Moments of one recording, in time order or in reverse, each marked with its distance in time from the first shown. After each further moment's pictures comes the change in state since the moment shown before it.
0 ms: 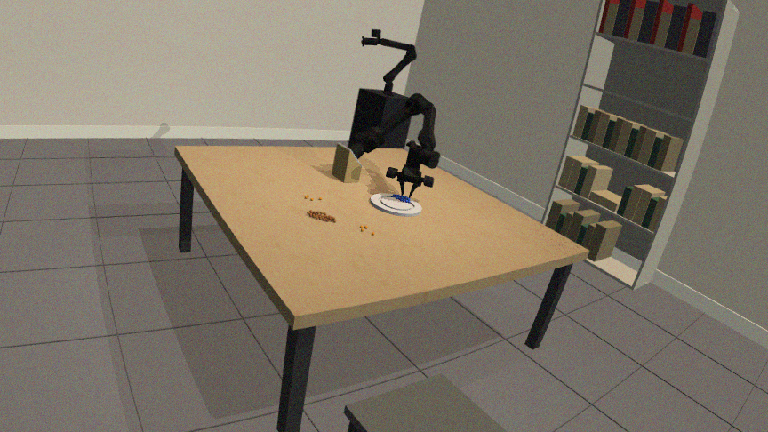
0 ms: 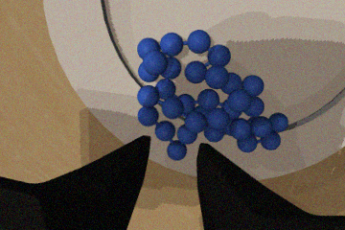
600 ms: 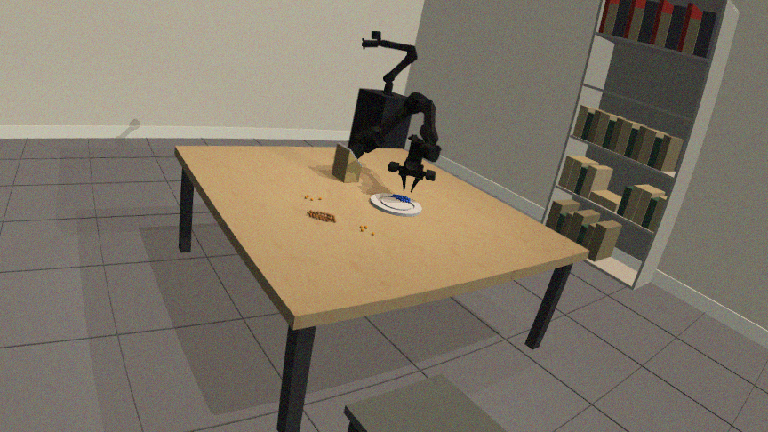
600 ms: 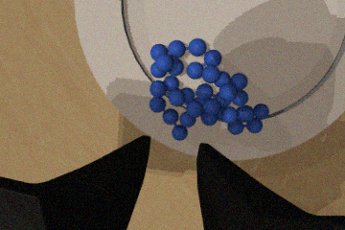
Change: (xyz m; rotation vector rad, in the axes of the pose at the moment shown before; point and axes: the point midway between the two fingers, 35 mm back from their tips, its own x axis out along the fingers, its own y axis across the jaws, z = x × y) arm -0.026 0.002 0.002 -0.006 -0.008 0.003
